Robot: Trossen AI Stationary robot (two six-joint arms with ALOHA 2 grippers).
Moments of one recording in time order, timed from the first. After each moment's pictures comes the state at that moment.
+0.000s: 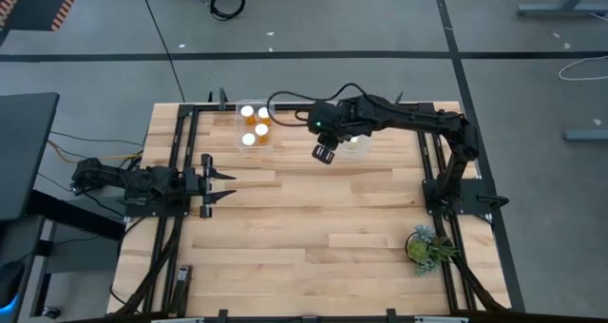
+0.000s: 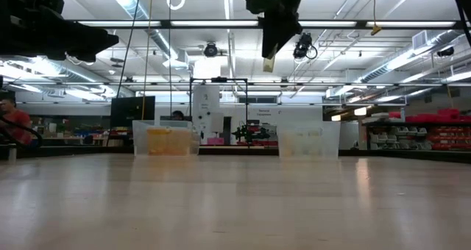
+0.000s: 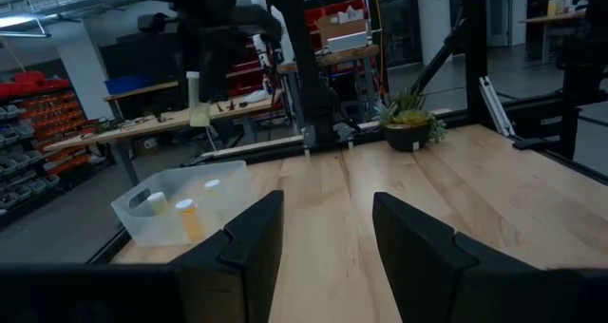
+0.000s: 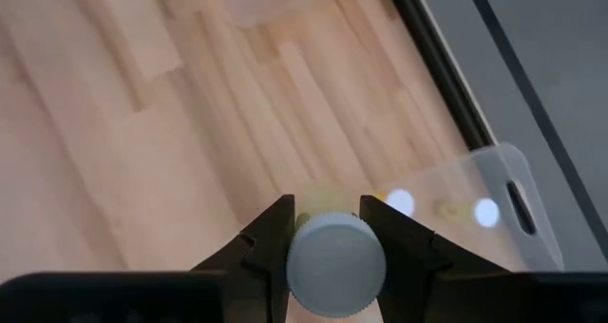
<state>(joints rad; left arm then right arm) -0.22 0.02 0.01 0.08 -0.28 0.20 -0.18 1.81 1.86 -1.18 0.28 0.23</state>
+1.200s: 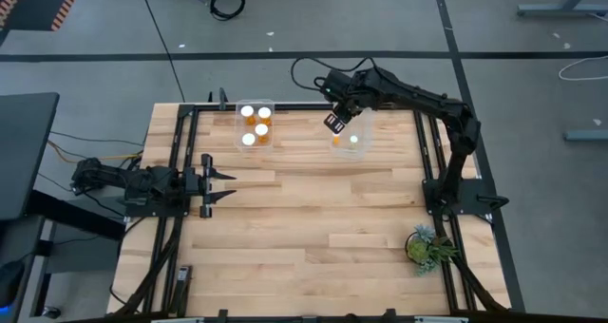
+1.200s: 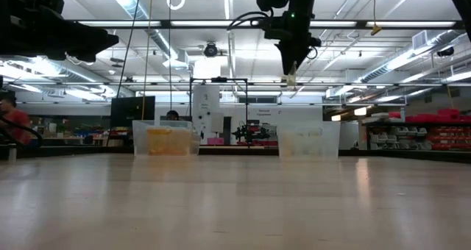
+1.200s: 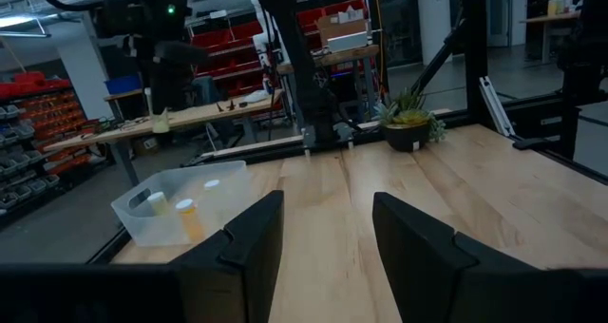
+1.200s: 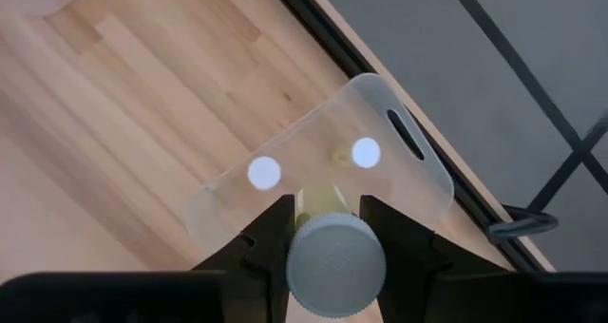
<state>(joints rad) -0.22 0.02 0.01 0.08 -0.28 0.20 -0.43 1.81 1.86 -1.29 0.31 0.28</state>
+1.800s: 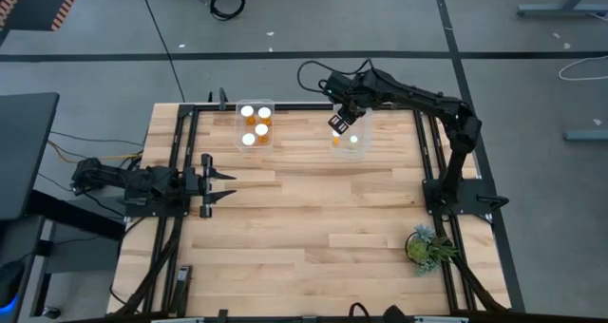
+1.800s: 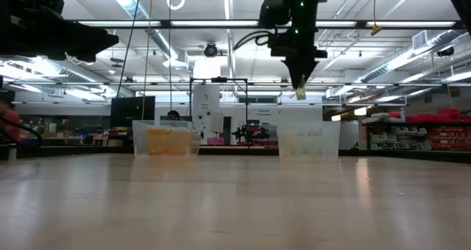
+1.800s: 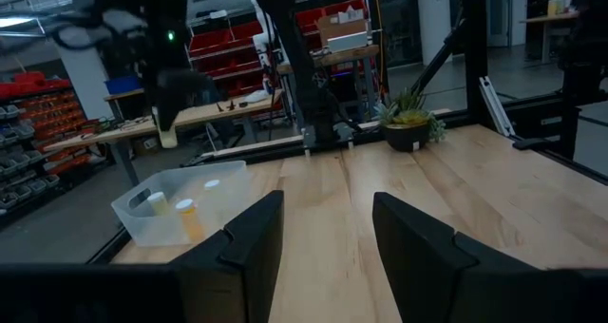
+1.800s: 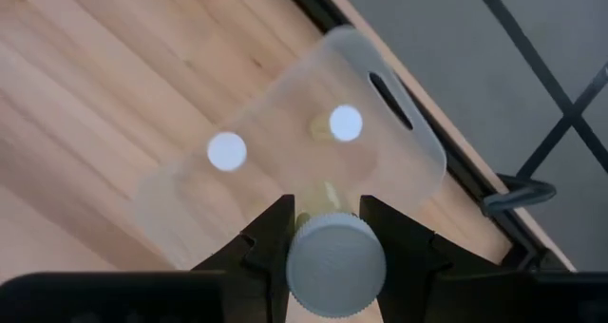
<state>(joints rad) -0.22 0.02 0.01 0.08 -0.28 0.20 -0.48 1.81 1.77 -1.27 0.31 0.29</state>
